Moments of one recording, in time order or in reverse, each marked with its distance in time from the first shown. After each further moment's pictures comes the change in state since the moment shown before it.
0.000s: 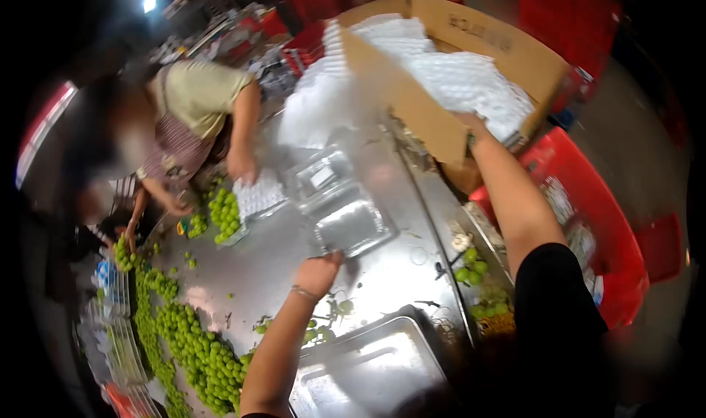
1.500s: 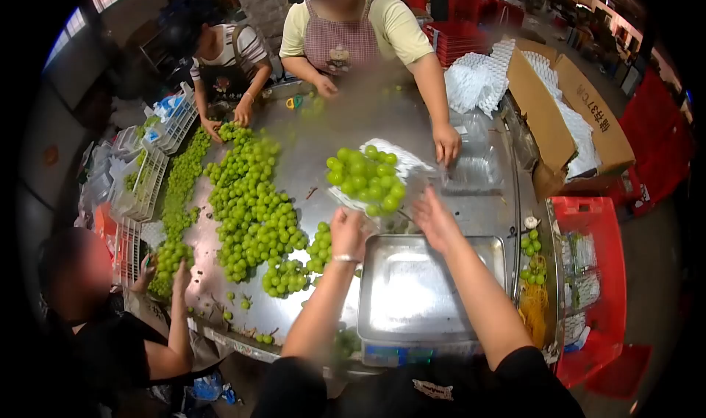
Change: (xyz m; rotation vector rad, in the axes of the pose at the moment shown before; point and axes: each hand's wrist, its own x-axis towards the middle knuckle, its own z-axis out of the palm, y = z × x) left_hand -0.254 0.029 -0.045 -2.196 1.187 -0.860; right_hand -0.381 -0.310 0.084 1.620 -0.689 0.042
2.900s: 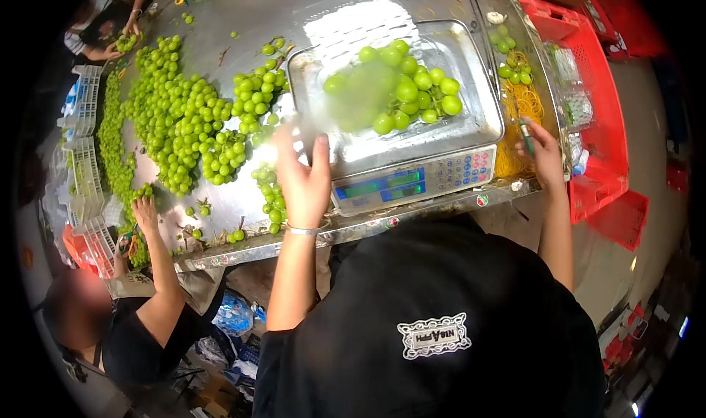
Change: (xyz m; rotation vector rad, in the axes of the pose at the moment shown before) left_hand -0.159 -0.025 -0.067 1.172 -0.242 0.435; right_hand -0.271 0.062 -0.248 -0.585 0.568 -0.035
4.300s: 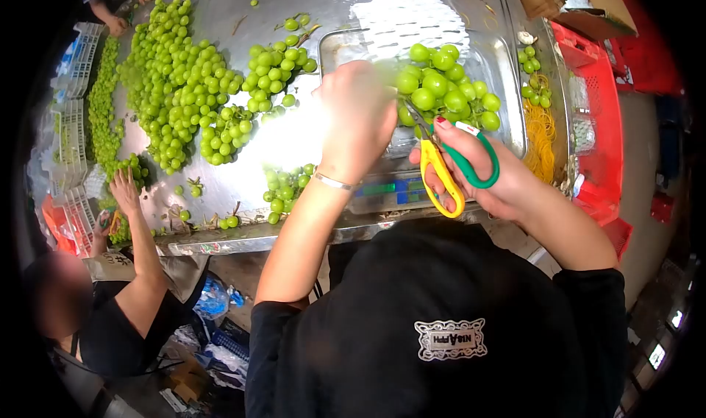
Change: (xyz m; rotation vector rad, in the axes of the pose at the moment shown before) left_hand 0.048 0.005 0.023 0.253 0.060 0.449; right_hand -0.082 -0.193 0.173 0.206 -0.888 0.401
